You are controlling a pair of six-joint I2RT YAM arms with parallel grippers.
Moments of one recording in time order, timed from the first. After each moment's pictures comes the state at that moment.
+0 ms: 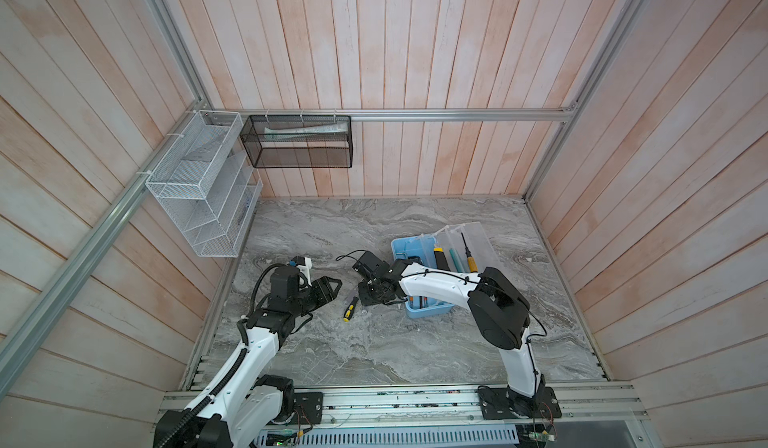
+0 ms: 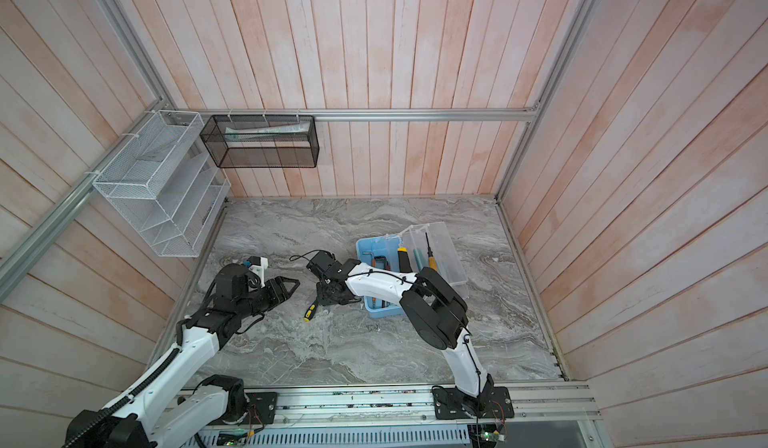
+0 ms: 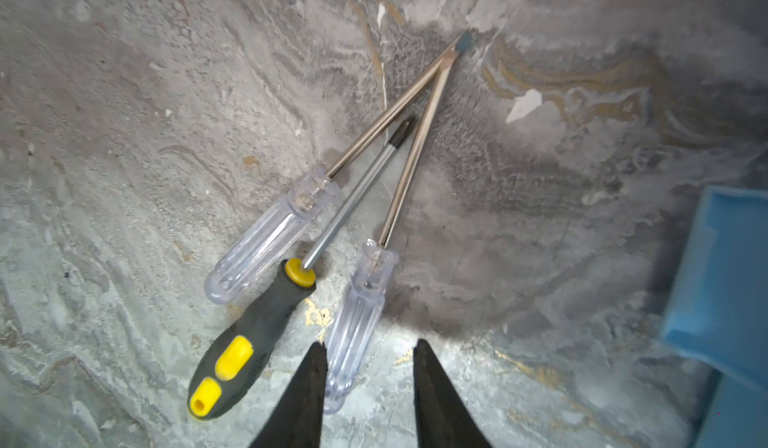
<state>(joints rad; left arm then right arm) -0.16 0.96 0.50 -0.19 0.42 -0.67 1.00 2.09 1.55 -0.61 0.01 0.70</state>
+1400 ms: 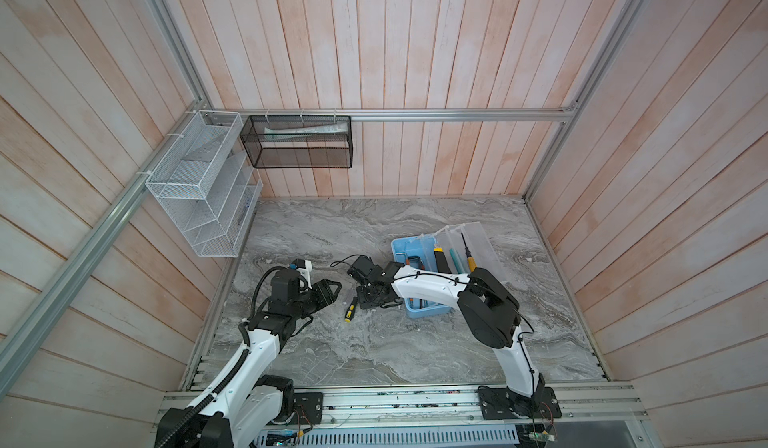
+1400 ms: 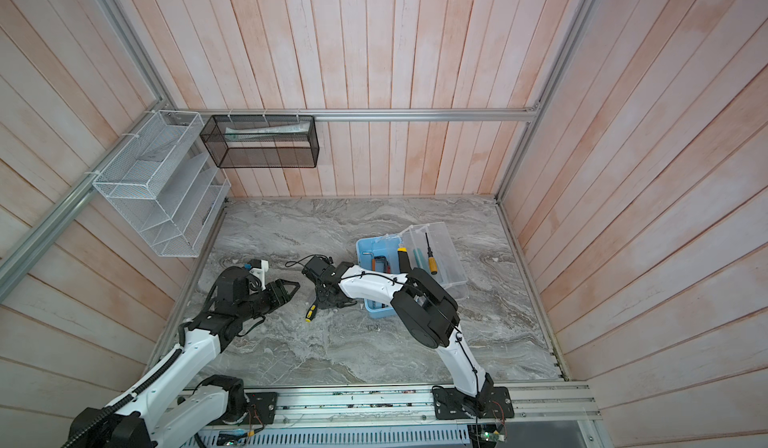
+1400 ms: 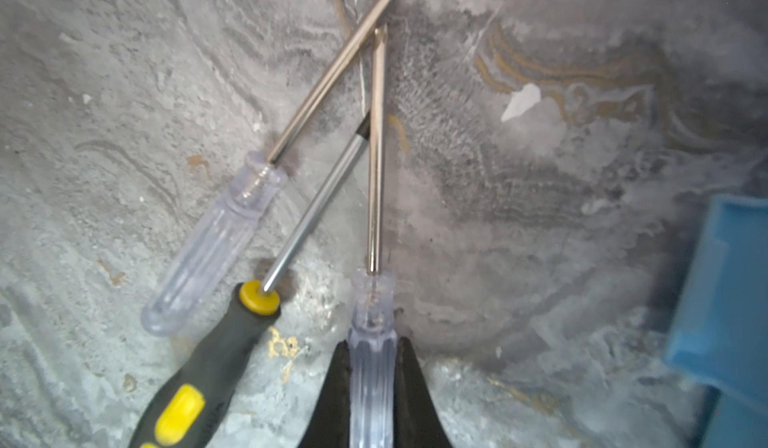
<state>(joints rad) -0.16 0.97 0.46 -0.14 0.42 -0.66 1.02 2.13 1.57 -0.65 0.10 0.68</state>
